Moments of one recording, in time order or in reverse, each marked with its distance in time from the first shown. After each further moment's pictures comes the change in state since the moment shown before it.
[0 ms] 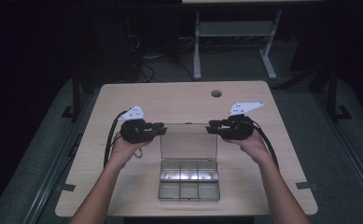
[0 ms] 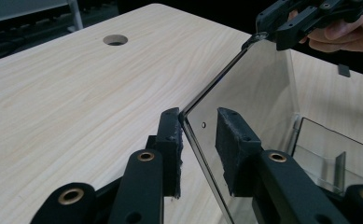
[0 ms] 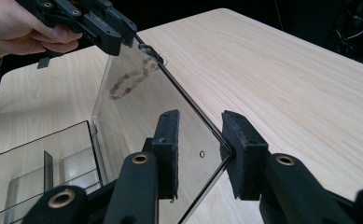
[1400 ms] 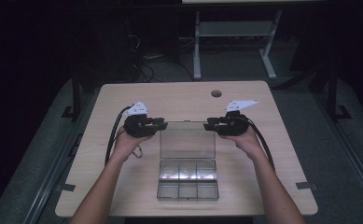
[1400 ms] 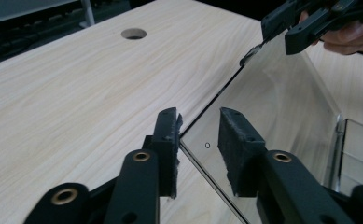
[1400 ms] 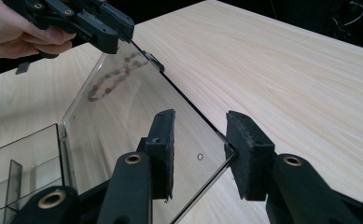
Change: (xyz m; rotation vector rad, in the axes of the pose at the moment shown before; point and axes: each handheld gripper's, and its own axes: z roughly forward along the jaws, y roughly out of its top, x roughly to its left) left arm 0.023 -0.001 0.020 0.031 0.042 0.009; right arm -0.024 -0.008 0.023 0.009 -0.012 0.061
